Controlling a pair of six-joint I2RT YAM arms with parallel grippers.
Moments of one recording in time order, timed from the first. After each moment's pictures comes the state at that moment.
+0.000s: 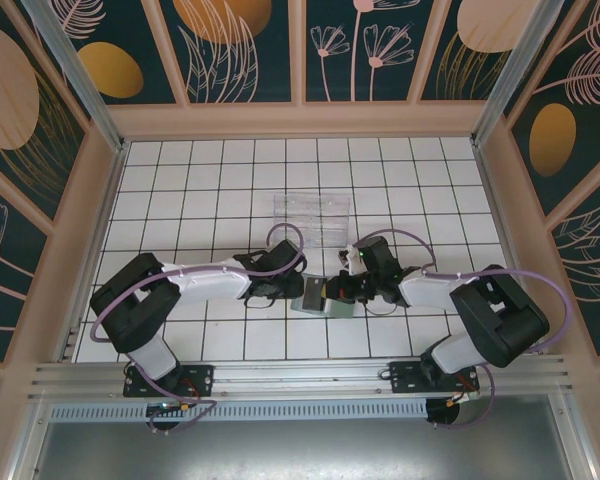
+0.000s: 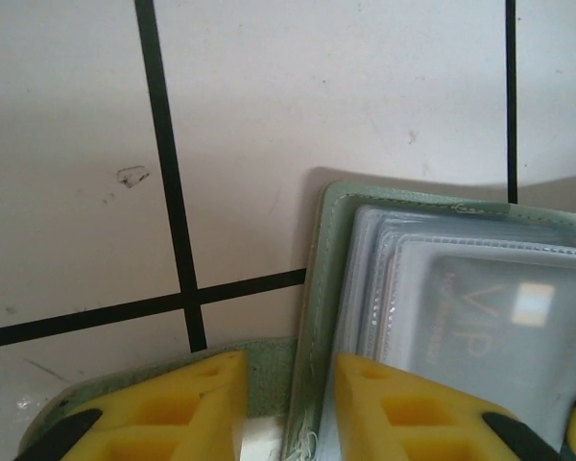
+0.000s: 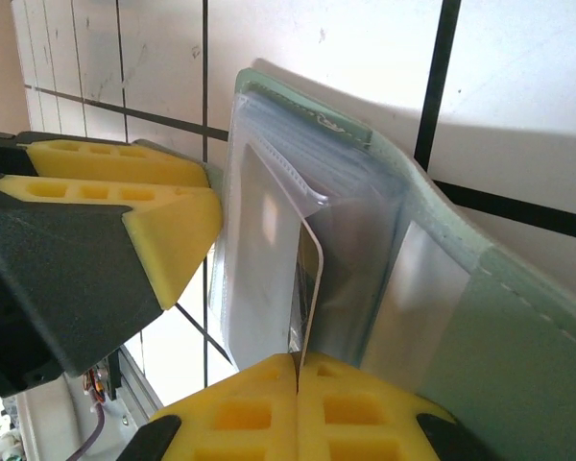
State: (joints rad) left arm -0.91 1.67 0.86 -0.28 0.00 -0.87; right arm 0.60 1.45 0.45 0.11 -0.65 0.72
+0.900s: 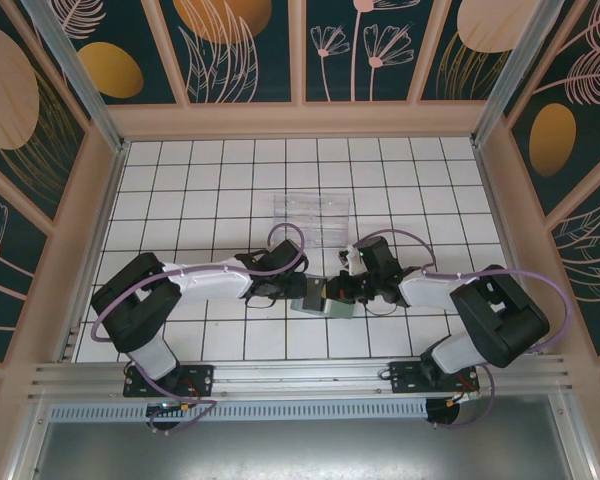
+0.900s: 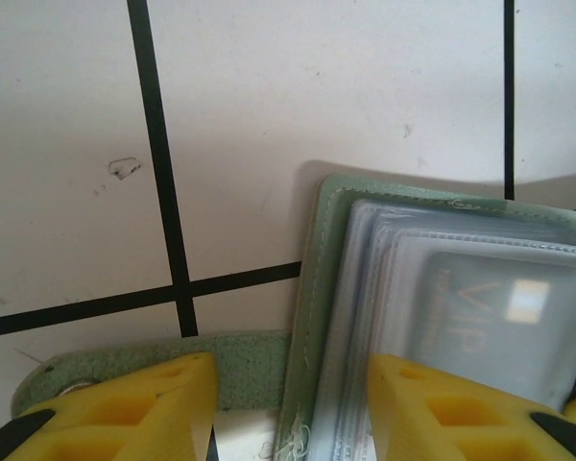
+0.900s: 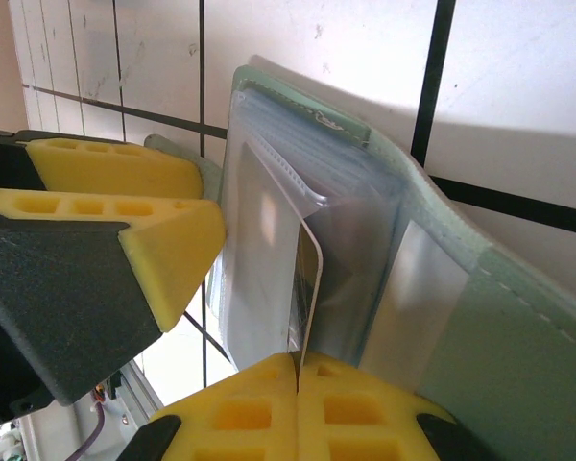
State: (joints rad) left arm -0.92 1.68 0.87 -0.30 0.00 -0.88; right arm 0.60 1.45 0.45 0.10 -0.65 0.72
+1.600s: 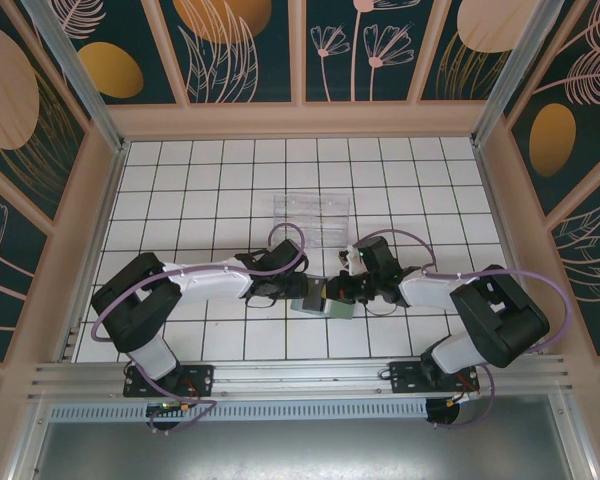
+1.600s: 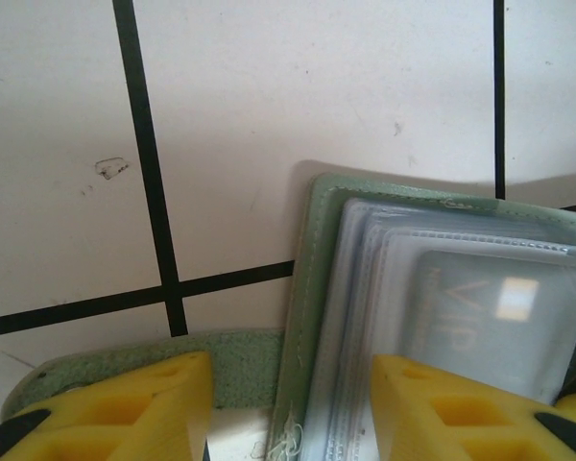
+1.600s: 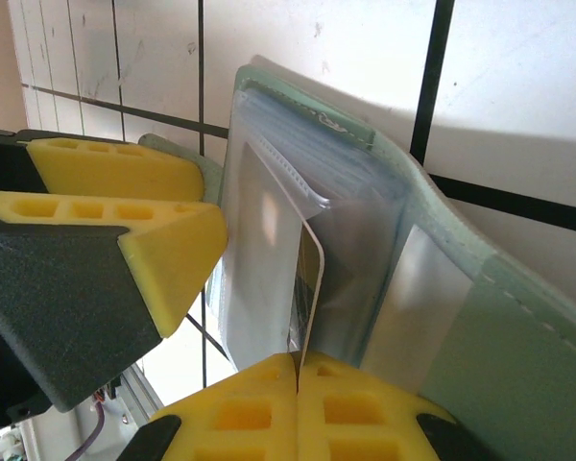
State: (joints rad) left arm -0.92 1.68 0.87 -0.30 0.01 -0.88; right arm 0.60 1.45 0.45 0.10 -0.65 0.72
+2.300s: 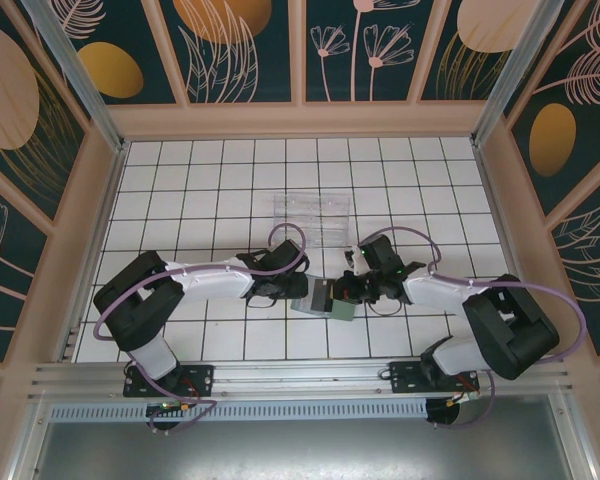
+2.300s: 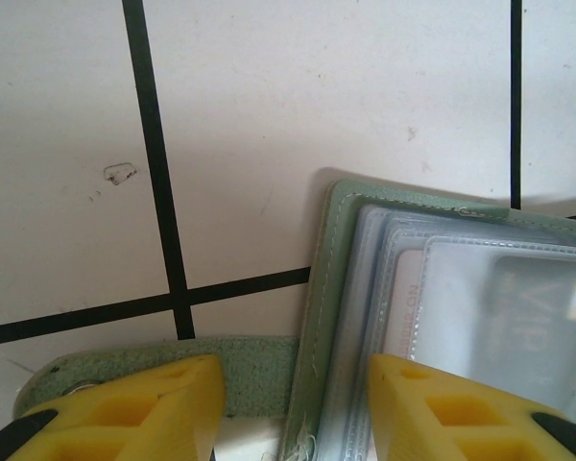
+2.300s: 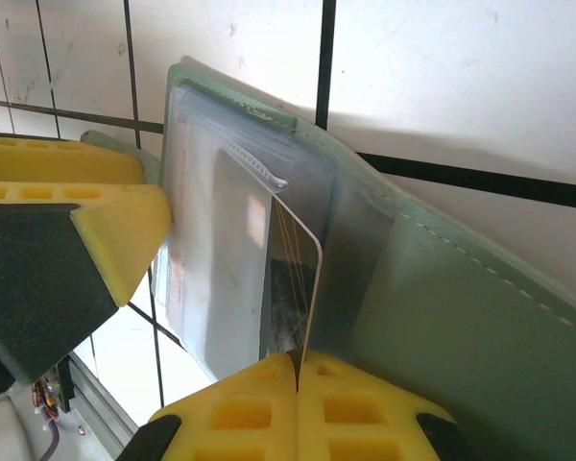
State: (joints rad) left arm -0.92 1.70 0.87 -0.30 0.00 -0.88; right arm 0.58 1.37 0.50 -0.14 -0.54 0.66
